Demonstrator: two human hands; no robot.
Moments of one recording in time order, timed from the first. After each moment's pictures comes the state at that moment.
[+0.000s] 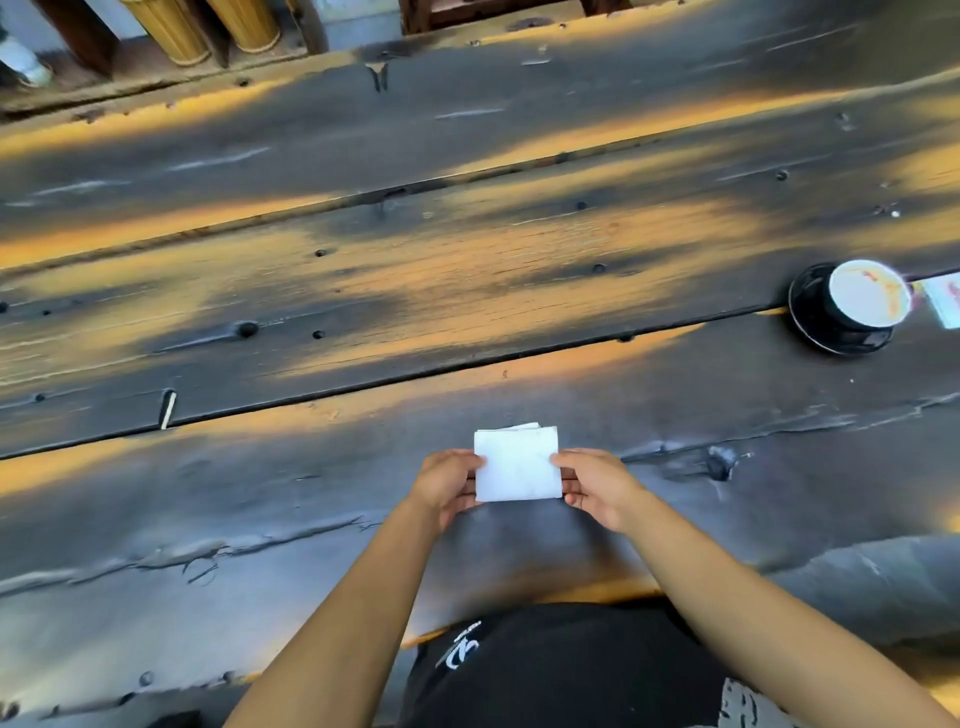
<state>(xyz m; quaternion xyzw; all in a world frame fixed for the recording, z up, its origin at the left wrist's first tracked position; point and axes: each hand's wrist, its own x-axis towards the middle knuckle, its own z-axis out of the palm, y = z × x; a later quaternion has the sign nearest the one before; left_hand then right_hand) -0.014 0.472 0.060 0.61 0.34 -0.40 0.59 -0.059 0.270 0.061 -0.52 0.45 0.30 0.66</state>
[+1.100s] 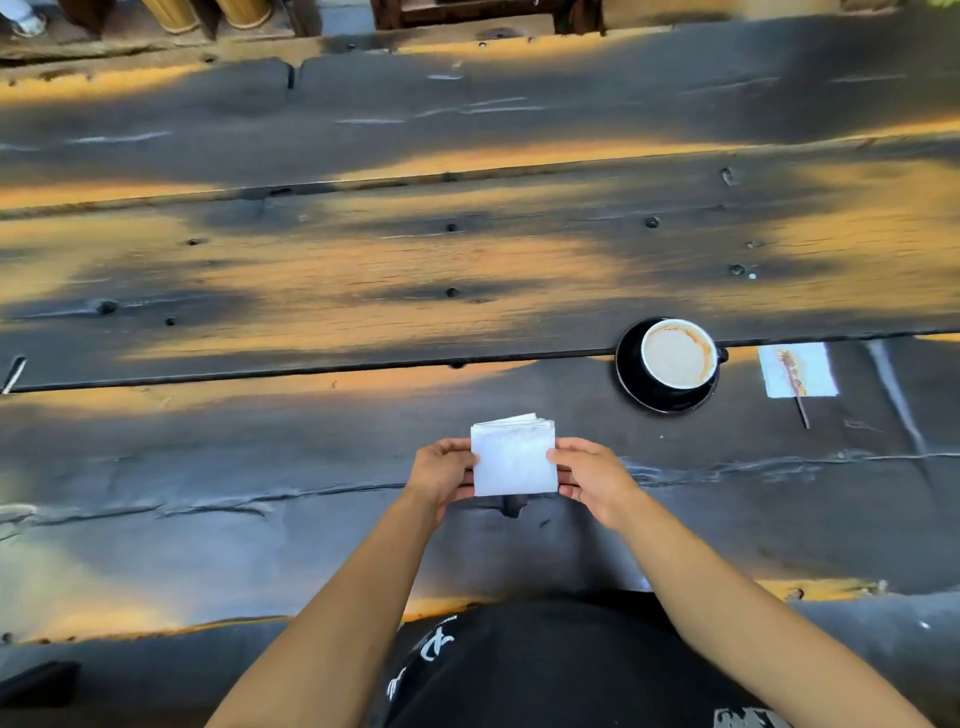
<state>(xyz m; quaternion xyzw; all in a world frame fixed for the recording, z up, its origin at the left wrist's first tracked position) -0.039 0.181 0.071 0.62 0.36 -0.34 0.61 -0.060 -0.026 0.069 -0.59 0.40 0.30 0.63</state>
